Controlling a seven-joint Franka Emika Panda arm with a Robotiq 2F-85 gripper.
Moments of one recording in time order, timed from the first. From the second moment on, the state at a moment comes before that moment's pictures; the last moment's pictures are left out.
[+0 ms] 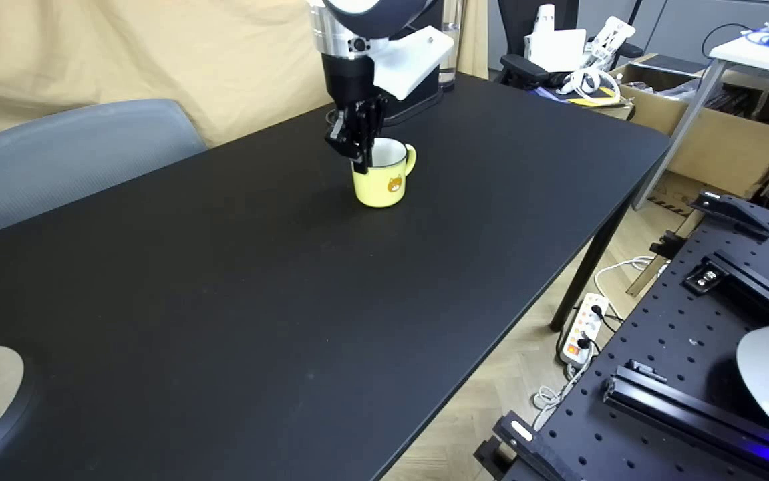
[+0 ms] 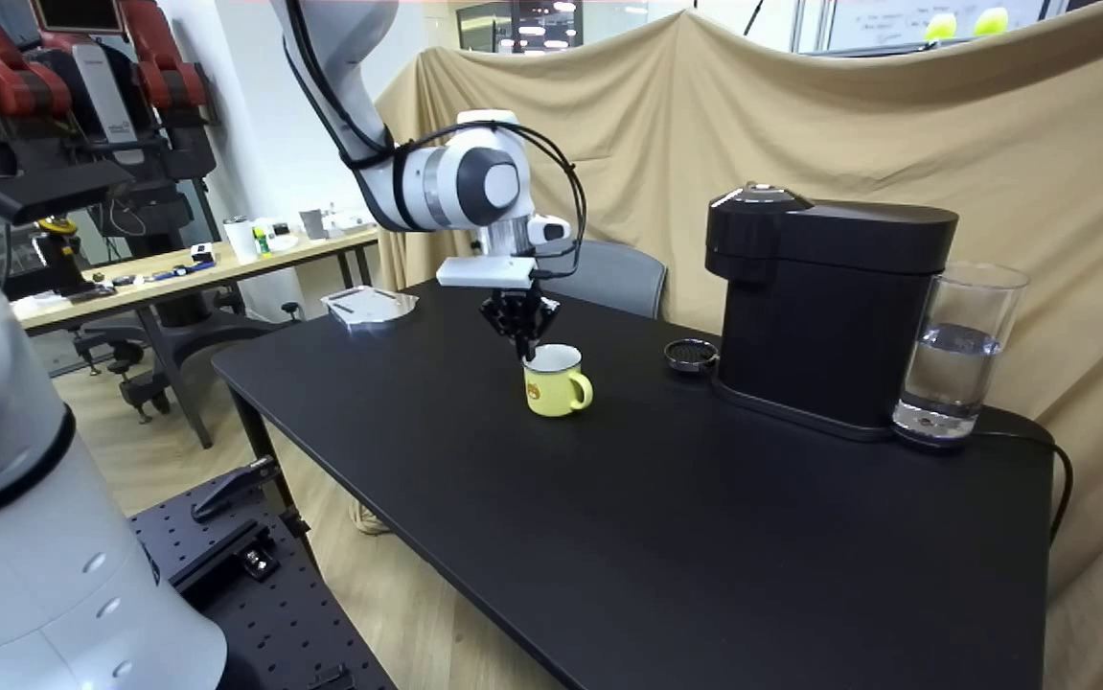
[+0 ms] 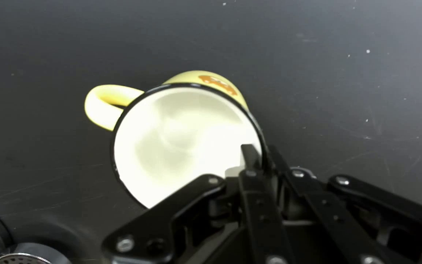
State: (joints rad) arm 0.13 0.36 0.08 -2.21 -0.16 2.63 -0.03
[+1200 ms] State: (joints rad) arm 0.14 0.39 0.10 -2.09 -0.13 2.46 -0.11
